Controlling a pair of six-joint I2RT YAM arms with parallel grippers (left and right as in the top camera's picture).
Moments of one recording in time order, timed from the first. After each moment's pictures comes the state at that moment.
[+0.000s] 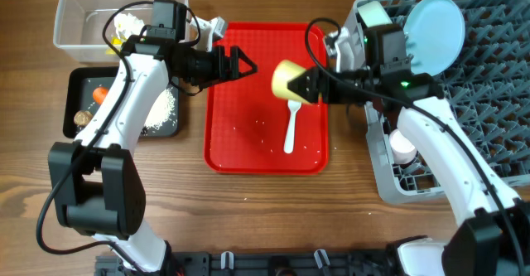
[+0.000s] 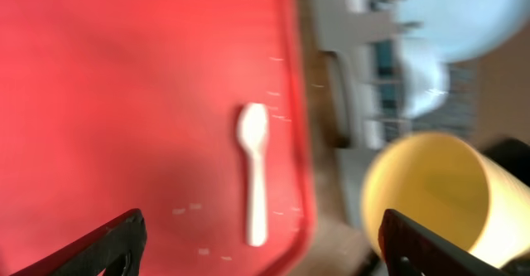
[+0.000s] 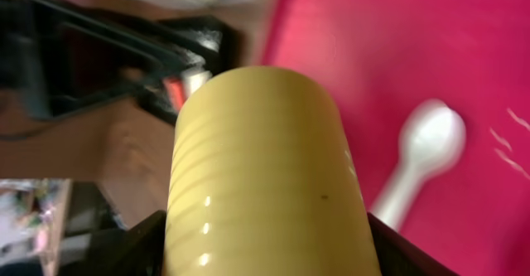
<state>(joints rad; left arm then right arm) -0.15 1.83 1.44 -0.77 0.71 -0.21 0.24 1.52 1.15 -0.58 -0.69 0.32</state>
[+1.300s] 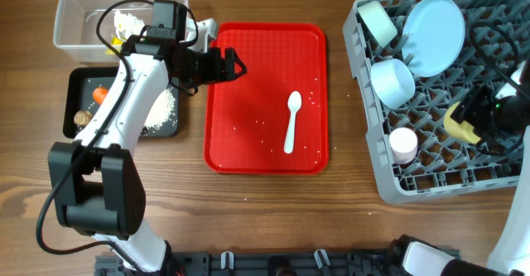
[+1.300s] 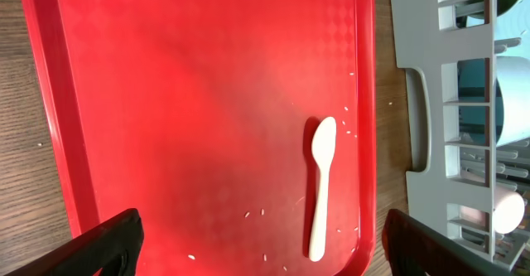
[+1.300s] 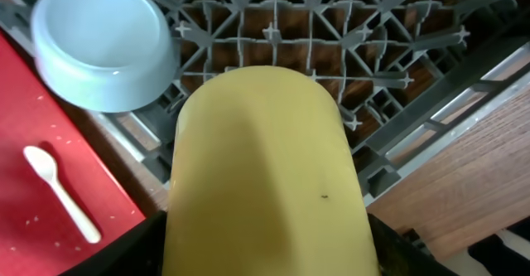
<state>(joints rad) -0.15 1.83 1.44 -0.77 0.53 -0.21 -0.39 1.38 1.52 -1.46 -0.02 0.25</state>
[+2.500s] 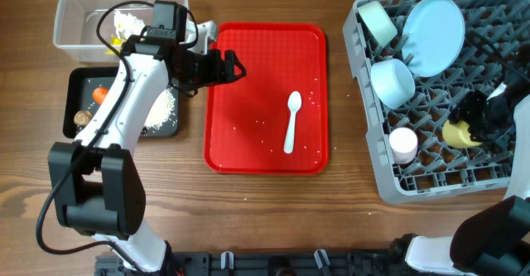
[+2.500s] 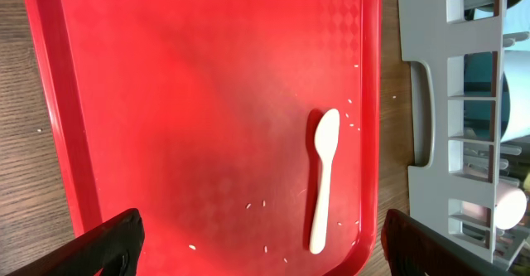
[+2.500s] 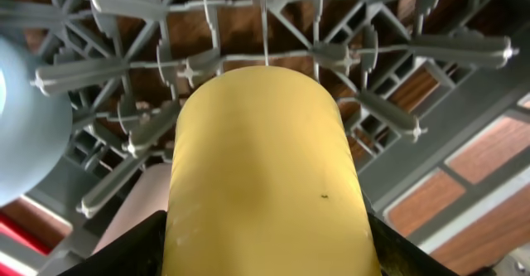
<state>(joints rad) -0.15 1.83 1.44 -0.80 0.53 -0.21 -0.47 1.57 1.36 -1.24 0.03 0.25</state>
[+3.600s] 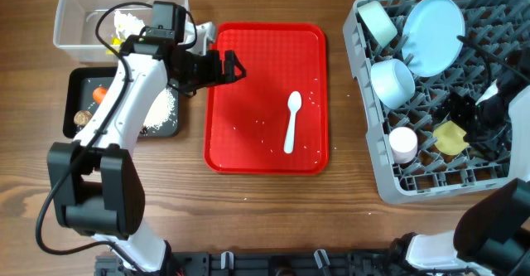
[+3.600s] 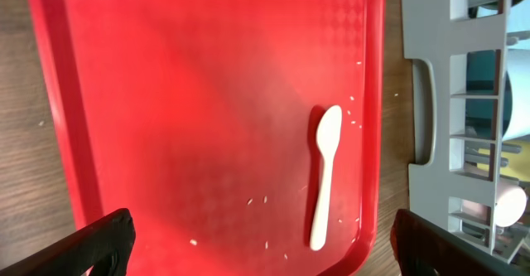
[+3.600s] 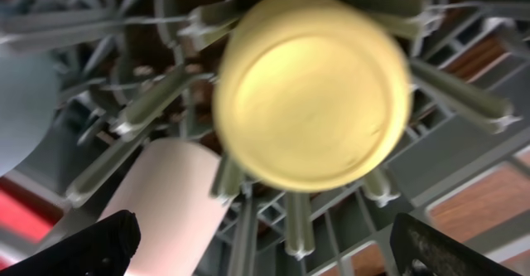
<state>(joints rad) -0.14 1.83 1.44 -0.82 0.53 -0.21 -0.47 1.63 1.33 -1.28 -0.06 0.22</state>
